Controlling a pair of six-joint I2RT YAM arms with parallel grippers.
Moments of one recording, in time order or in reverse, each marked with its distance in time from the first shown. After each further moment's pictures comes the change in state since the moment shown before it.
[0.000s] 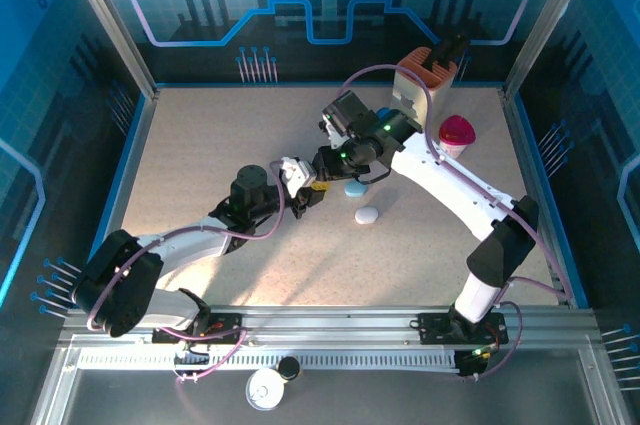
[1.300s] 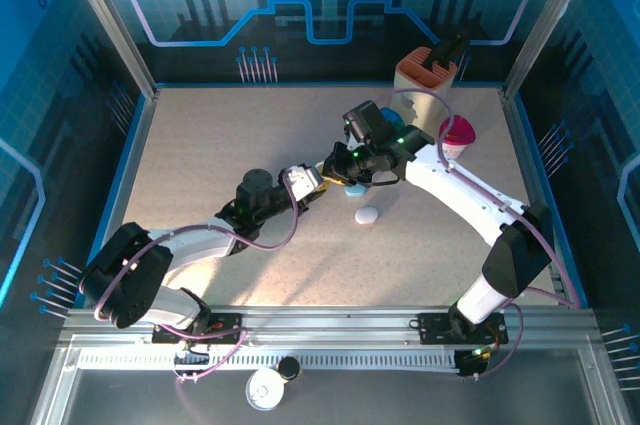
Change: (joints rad) left arm -0.028 0.057 -0.016 0.066 -0.166 0.262; right arm -0.082 -0.102 -0.280 0.279 -0.157 0.457
